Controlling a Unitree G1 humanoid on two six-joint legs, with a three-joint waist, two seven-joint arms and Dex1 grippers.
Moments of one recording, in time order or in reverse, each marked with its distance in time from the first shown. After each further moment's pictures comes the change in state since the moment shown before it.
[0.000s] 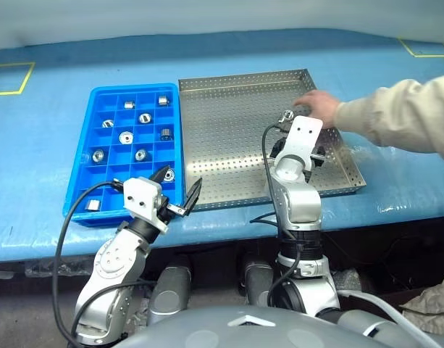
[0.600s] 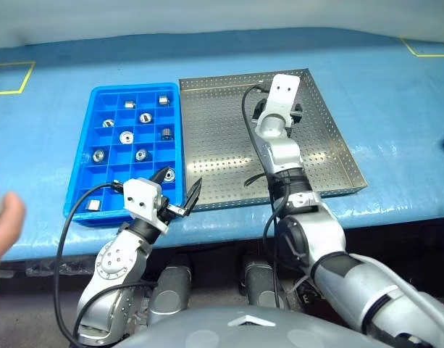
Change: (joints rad) left arm 0.015 -0.015 0.001 0.007 0.002 -0.006 0.001; right arm -0.554 -0.130 -0.149 0.940 0.074 -0.527 0.041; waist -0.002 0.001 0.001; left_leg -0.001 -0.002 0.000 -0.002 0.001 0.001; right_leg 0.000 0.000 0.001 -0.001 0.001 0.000
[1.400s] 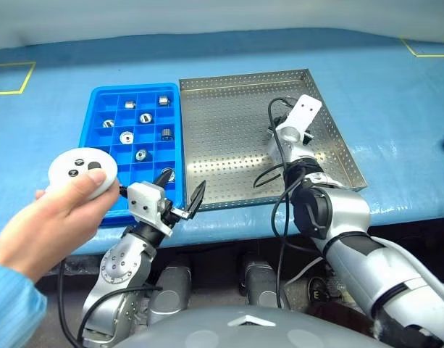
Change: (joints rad) left arm 0.031 -0.021 -0.037 0.002 0.010 -0.024 0.012; right arm -0.101 -0.110 -0.210 0.452 0.179 -0.243 0.059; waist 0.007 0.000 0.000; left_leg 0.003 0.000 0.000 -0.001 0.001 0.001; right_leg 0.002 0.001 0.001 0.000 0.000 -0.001
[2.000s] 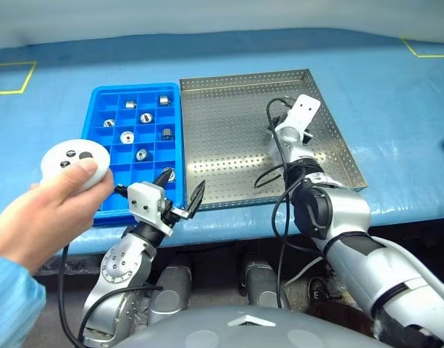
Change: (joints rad) left arm -0.014 0.001 0.000 0.014 0.000 -0.012 0.004; right arm 0.000 0.001 0.016 0.008 -0.024 -0.001 0.025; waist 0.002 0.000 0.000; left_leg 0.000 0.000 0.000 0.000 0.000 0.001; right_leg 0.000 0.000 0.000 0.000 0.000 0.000
